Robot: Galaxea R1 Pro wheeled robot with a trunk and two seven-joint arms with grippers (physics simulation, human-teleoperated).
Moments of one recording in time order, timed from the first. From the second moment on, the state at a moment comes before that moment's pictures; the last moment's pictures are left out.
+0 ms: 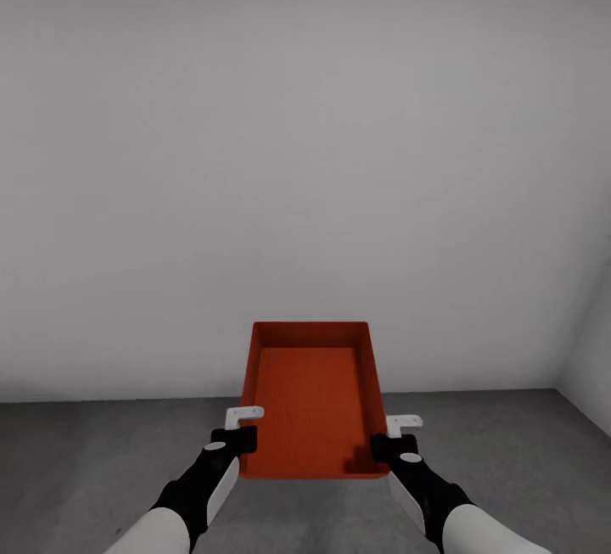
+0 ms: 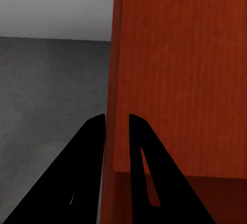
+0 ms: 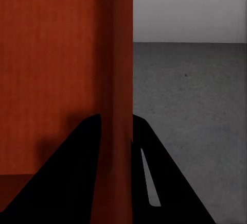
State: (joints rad) left arm -0.57 -0.15 -0.03 -0.47 0.04 0.14 0.17; right arm -0.62 0.05 0.30 -0.31 -0.24 0.01 -0.21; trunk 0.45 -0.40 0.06
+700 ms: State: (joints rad) left arm -0.57 -0.15 -0.03 -0.47 0.04 0.15 0.16; right arm -0.62 0.05 0.30 -0.31 -0.24 0.01 -0.21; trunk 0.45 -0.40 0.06
